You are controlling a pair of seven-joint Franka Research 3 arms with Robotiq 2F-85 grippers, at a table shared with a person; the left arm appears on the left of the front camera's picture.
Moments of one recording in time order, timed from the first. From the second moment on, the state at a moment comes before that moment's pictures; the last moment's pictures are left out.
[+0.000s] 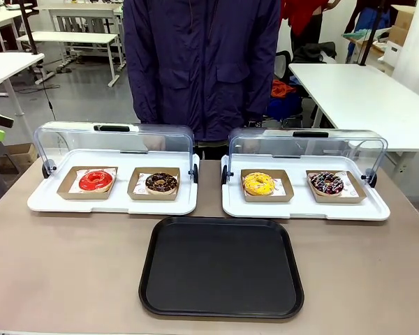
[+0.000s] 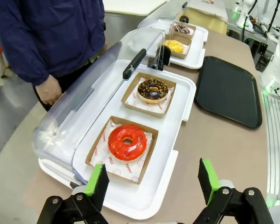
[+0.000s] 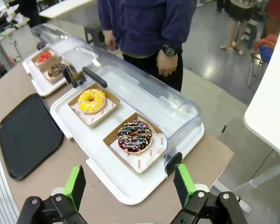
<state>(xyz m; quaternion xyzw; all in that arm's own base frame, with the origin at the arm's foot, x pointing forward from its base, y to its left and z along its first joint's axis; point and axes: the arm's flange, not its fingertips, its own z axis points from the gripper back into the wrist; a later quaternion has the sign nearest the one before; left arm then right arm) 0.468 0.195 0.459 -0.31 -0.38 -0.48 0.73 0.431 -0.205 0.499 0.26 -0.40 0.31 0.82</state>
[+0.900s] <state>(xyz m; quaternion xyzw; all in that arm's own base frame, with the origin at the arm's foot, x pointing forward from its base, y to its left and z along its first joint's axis) 0.468 0.195 0.459 -0.31 -0.38 -0.48 0.73 0.430 -0.205 0.499 0.26 -0.40 0.31 0.82</state>
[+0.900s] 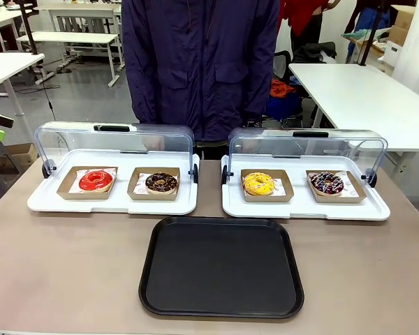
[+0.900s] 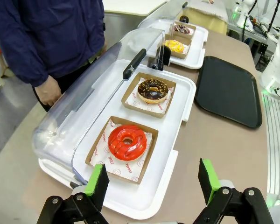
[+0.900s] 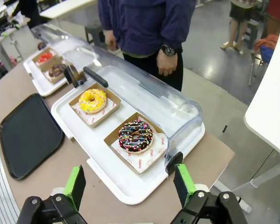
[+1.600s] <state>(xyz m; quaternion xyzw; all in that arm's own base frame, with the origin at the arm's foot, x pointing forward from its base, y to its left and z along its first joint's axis) 0.468 0.195 0.459 -0.31 -0.38 -0.48 0.73 0.430 -0.205 0.499 0.26 -0.40 0.31 0.82</state>
